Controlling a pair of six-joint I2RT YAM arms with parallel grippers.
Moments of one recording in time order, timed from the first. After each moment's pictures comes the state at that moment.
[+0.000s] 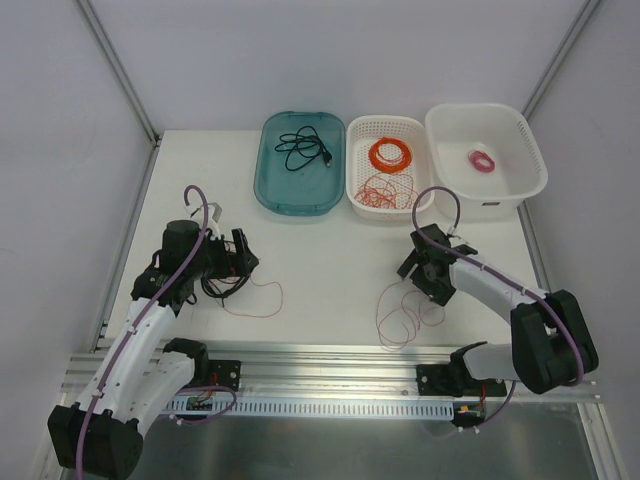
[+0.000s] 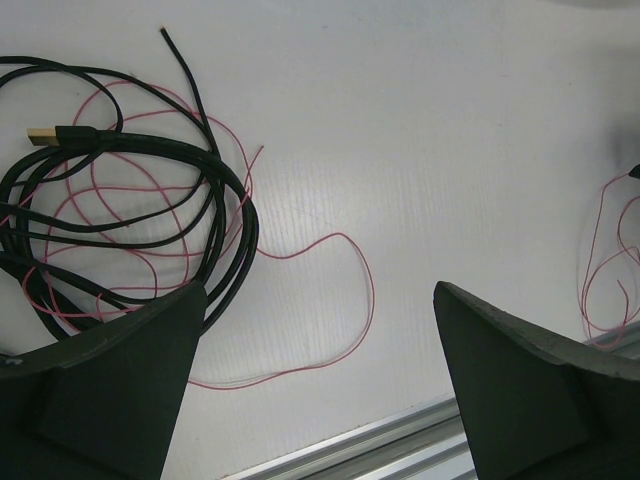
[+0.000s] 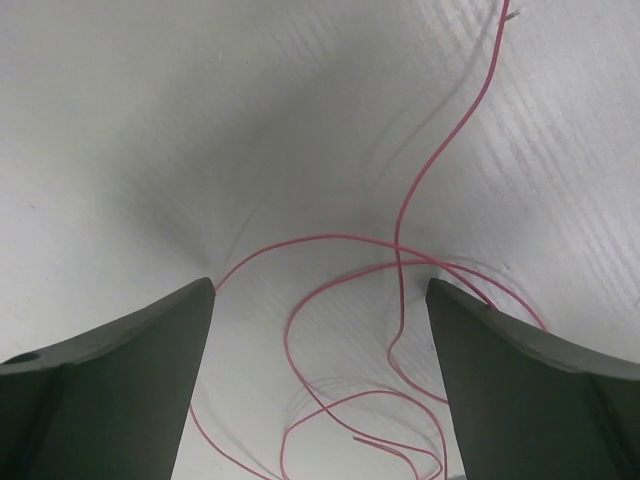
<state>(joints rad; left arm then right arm) -0.18 0.77 0.64 -0.54 0.23 -0.32 0.40 1.32 0.66 -0.59 0.27 1.01</state>
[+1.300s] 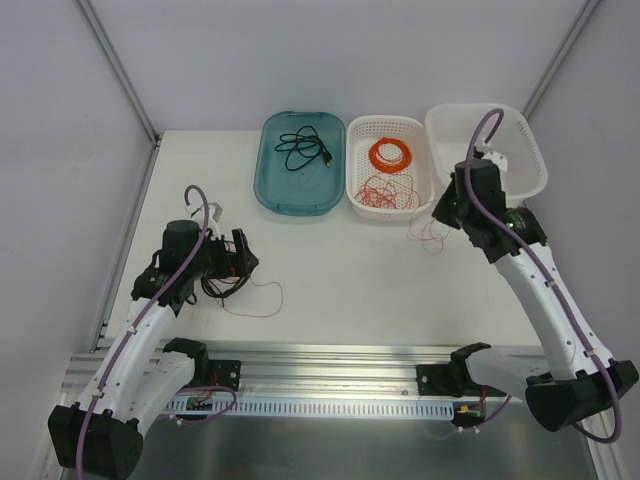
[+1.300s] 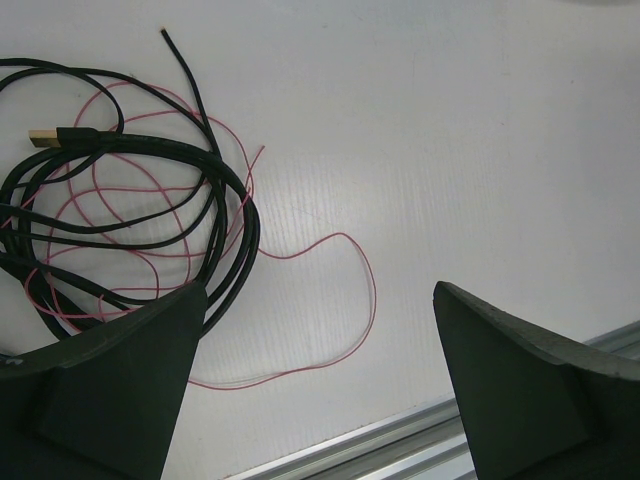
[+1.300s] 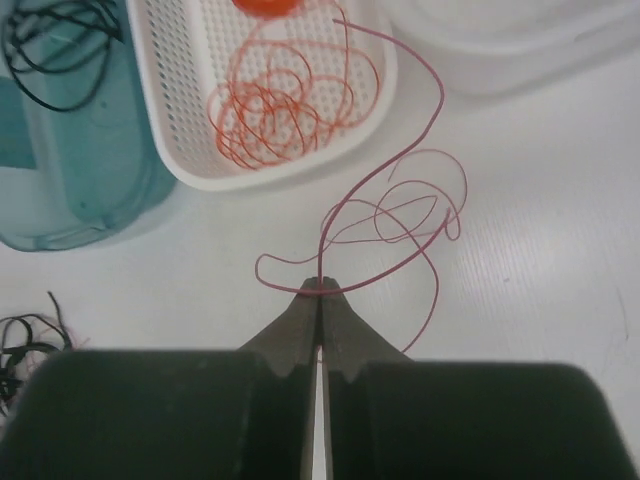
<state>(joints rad) -0.18 0.77 0.64 -0.54 0.23 -0.31 0.38 1.12 1.23 -0.82 0.33 0.62</state>
